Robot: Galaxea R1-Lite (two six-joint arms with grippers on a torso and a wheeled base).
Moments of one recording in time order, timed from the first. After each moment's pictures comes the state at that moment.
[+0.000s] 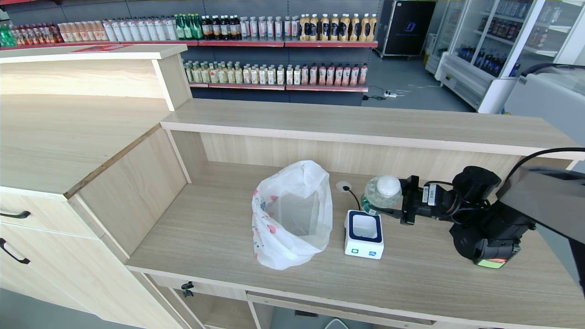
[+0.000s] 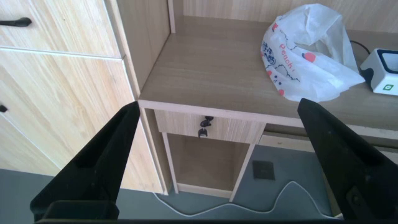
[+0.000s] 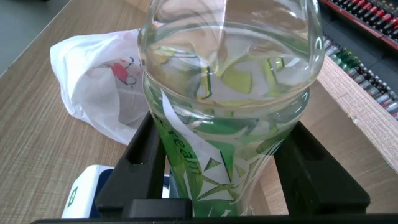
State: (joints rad) left arm 0.00 0.00 0.00 0.00 -0.02 -0.01; right arm 0.05 2.37 -1.00 -1.55 1.24 -0.69
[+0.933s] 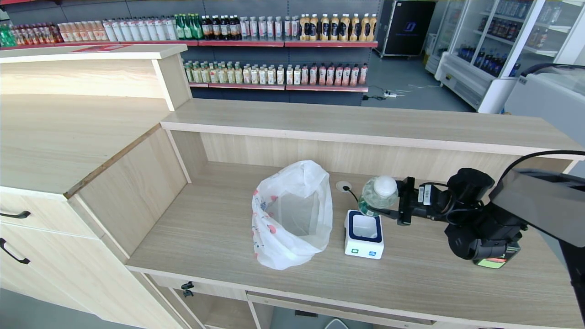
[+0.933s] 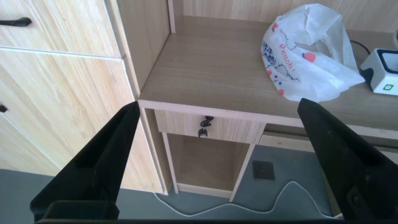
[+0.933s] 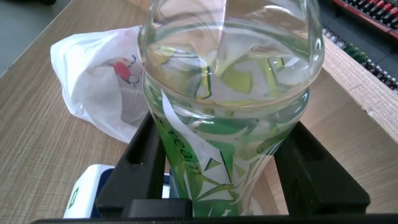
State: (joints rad) left arm 0.00 0.00 0.00 0.00 -0.02 -0.01; right arm 0.05 2.41 -1.04 -1.55 1.24 -0.66
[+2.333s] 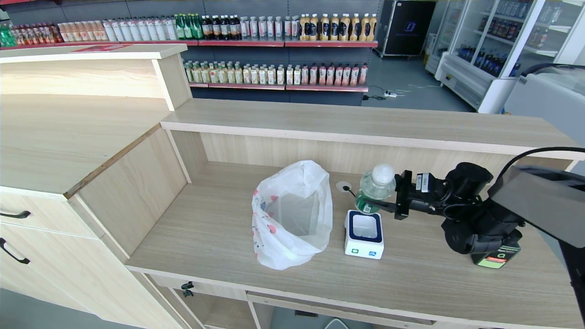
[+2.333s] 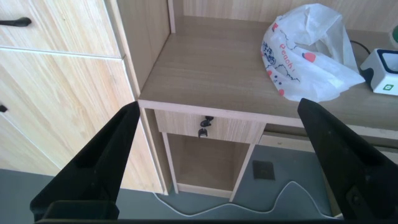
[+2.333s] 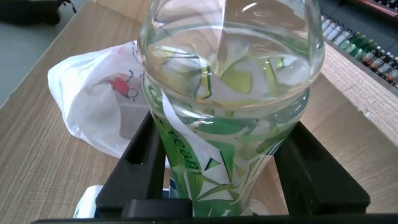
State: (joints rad) left arm 0.00 0.00 0.00 0.00 -0.02 -0.01; right arm 0.07 2.40 -1.09 -1.54 1.21 -0.51
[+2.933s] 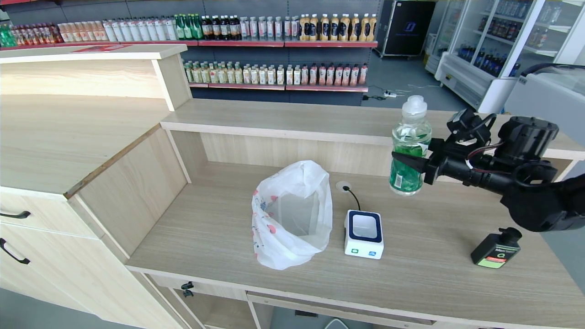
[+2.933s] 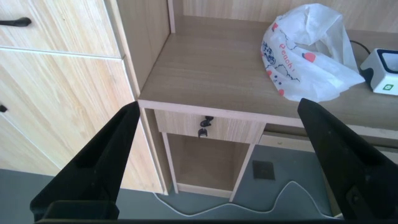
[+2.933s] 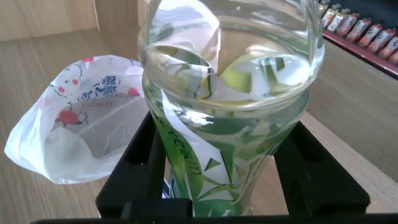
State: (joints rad) left arm 0.00 0.00 0.00 0.00 -0.02 -0.01; right arm 0.05 1.92 -0.94 -1.03 0.68 -0.34
